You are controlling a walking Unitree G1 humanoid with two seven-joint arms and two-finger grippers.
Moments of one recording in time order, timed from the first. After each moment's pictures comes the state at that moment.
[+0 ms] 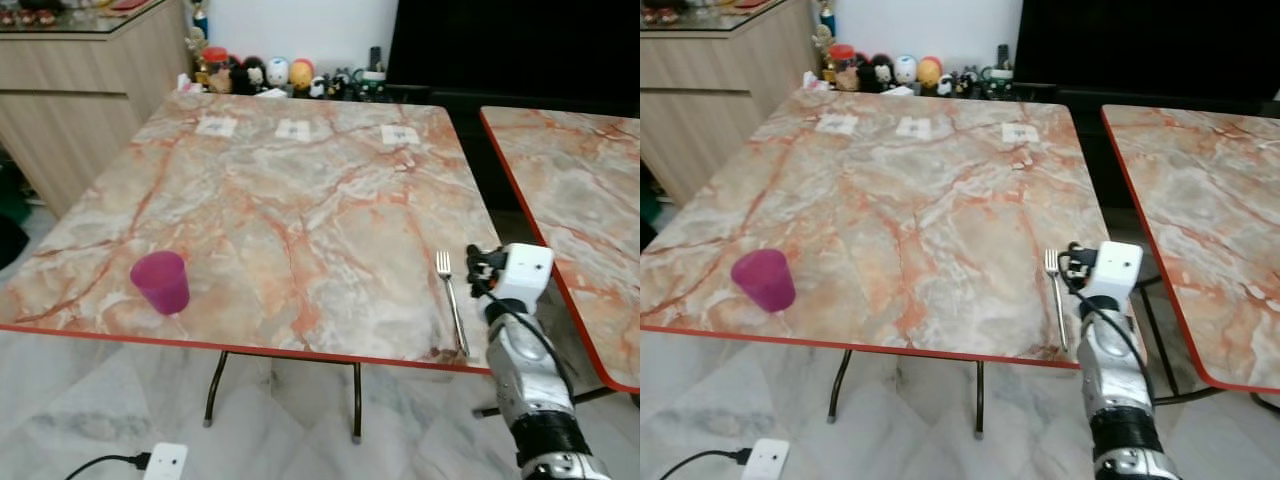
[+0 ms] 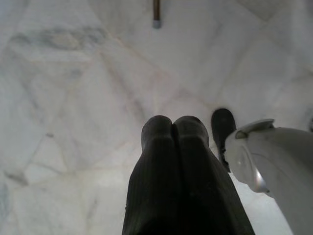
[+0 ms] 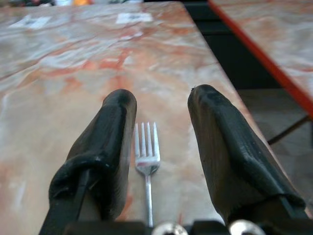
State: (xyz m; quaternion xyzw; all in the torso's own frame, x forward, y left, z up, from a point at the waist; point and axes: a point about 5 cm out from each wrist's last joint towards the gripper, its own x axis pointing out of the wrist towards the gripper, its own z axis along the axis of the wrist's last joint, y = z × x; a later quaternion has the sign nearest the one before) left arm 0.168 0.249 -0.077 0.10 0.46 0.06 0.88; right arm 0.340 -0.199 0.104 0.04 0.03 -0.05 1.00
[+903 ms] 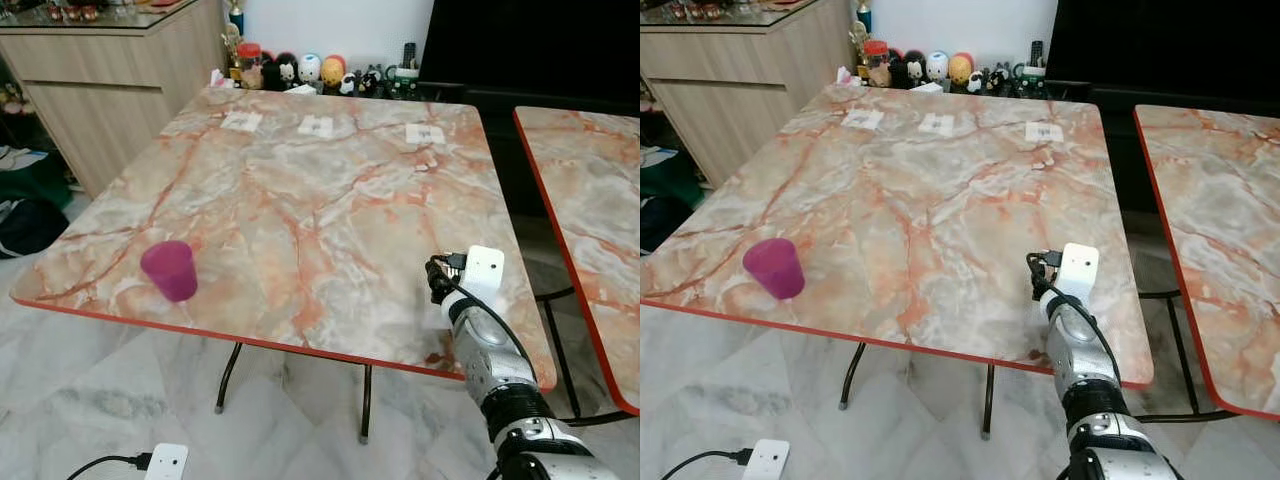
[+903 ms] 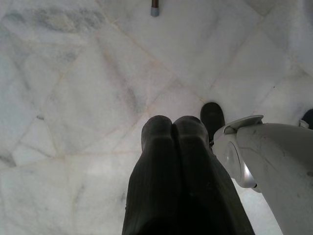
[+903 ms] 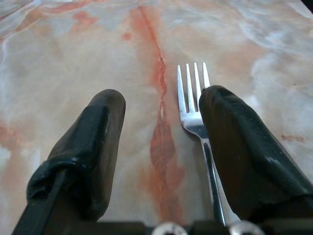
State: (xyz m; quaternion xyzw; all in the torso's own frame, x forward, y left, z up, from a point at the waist) left arm 0.168 0.241 -0.079 0.10 0.46 0.05 0.88; right arm 0.354 -0.178 0.082 0.09 0.13 -0.06 0.98
